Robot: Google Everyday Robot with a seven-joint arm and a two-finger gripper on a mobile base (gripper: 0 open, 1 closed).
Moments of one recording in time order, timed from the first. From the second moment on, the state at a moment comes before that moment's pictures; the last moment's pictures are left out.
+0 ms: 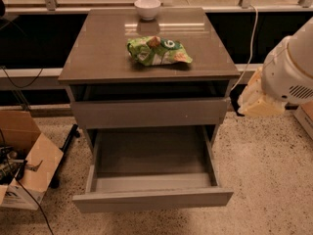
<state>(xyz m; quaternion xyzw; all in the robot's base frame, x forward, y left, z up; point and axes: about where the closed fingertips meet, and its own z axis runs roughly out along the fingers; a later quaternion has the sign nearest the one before) 0.443 -0.196 0.930 -0.61 0.77 -0.03 0.19</state>
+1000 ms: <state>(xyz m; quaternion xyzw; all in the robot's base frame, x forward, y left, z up) 0.457 -0.197 0.890 -0.62 0.76 -0.02 0.21</state>
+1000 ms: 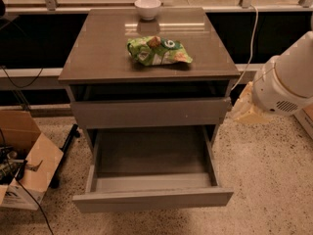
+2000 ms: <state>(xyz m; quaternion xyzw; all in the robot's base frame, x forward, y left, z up) 0.458 -0.201 0.754 -0.63 0.75 0.03 0.18</state>
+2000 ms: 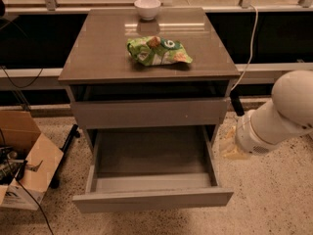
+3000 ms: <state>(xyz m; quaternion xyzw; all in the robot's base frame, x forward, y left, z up) 0.438 -0.211 0.686 -0.62 0.76 0.05 0.16</state>
